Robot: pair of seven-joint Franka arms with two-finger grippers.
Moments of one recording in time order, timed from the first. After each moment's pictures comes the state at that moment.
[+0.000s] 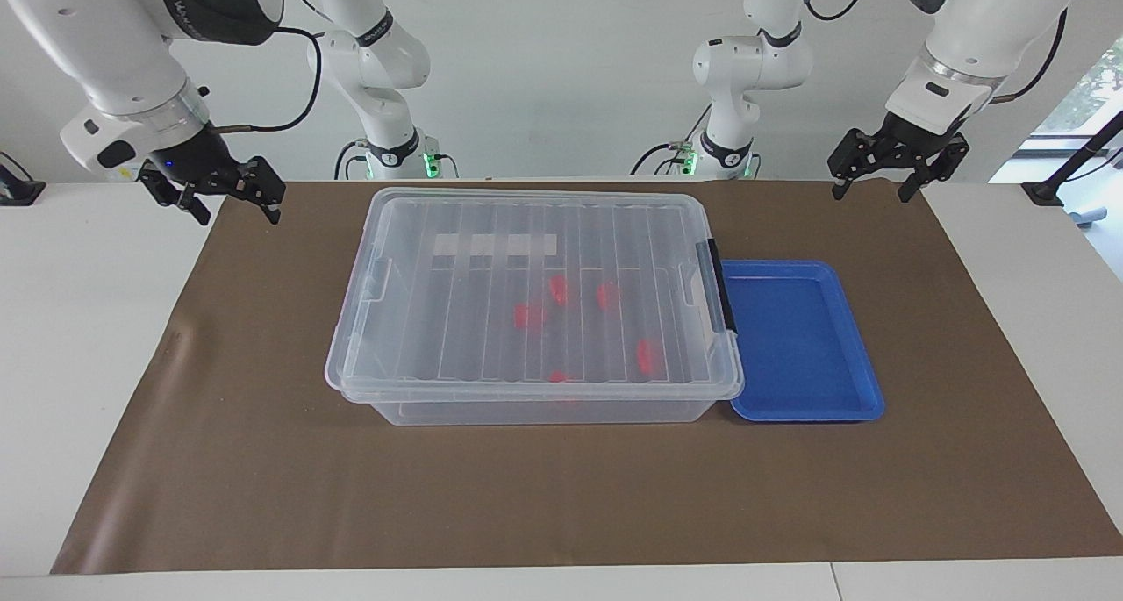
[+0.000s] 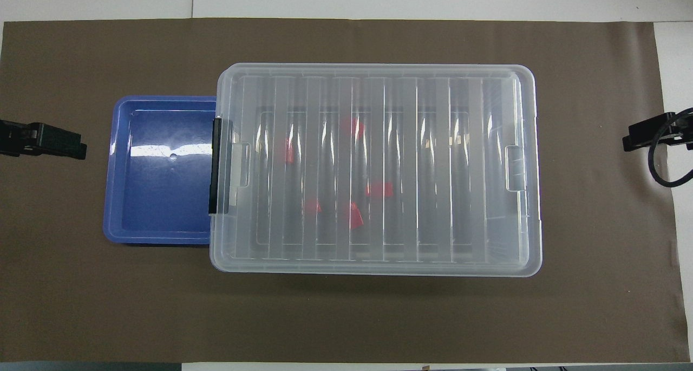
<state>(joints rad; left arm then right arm) -0.08 -0.04 -0.02 -1.56 -0.01 1.52 0.03 -0.14 0.03 0.05 -1.56 -0.01 1.54 -0.09</state>
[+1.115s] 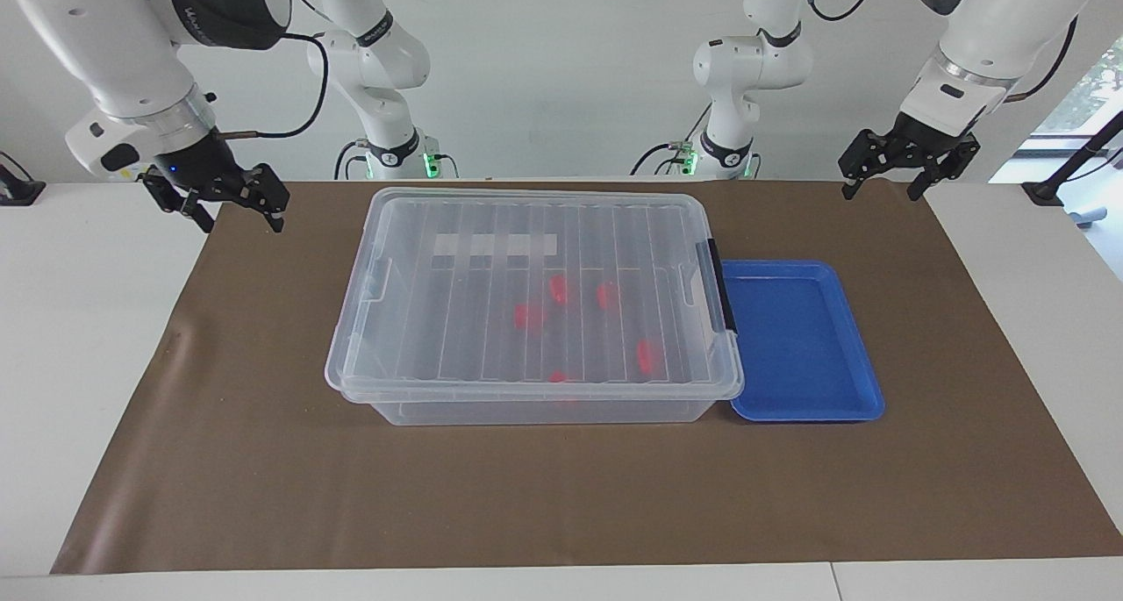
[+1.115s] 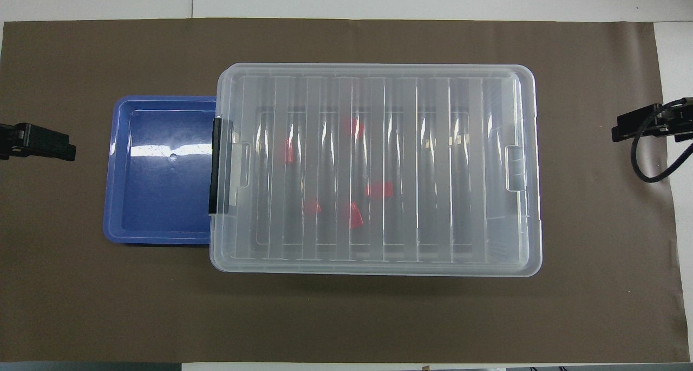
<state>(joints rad) -0.06 -0.04 -0.02 -1.56 -0.01 1.51 0.03 -0.14 0.04 0.10 -1.58 -0.01 1.61 0.02</state>
